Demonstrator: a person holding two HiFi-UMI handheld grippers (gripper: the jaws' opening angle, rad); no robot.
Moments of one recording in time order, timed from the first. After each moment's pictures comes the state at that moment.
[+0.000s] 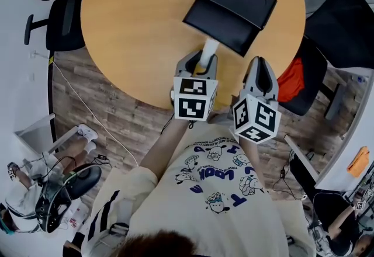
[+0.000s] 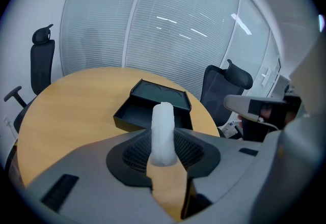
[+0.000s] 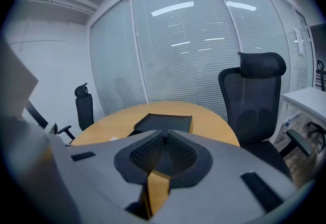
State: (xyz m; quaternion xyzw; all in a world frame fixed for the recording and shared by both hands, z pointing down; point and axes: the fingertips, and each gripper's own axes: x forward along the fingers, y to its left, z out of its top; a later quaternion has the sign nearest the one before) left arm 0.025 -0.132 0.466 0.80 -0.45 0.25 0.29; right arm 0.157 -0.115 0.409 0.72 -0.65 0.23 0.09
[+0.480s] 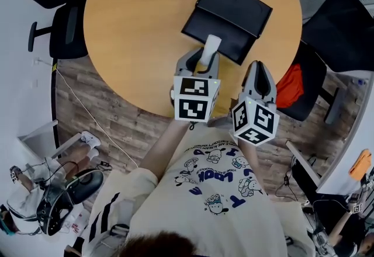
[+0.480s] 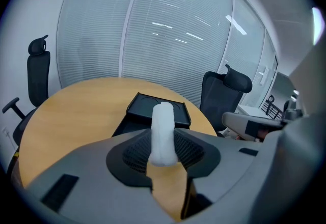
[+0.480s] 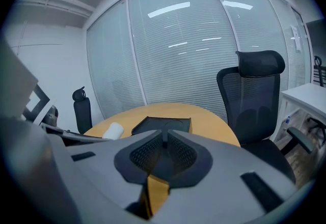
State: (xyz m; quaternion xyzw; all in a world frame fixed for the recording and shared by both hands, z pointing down) left arm 0.042 -0.158 0.430 0.82 -0.45 0.24 0.26; right arm 0.169 -0.120 0.405 0.73 -0.64 0.23 0.07
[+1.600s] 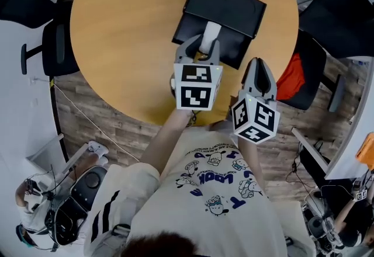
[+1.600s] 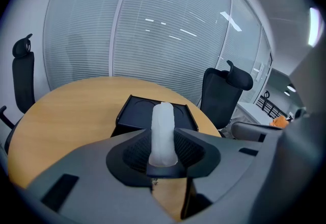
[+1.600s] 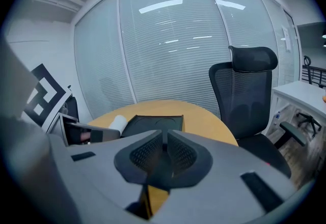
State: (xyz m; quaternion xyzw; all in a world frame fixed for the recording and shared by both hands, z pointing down) left arm 0.072 -0.221 0.445 0.83 -0.42 0.26 0.25; right arm 0.188 -0.146 0.424 0.76 -0.60 0.25 0.08
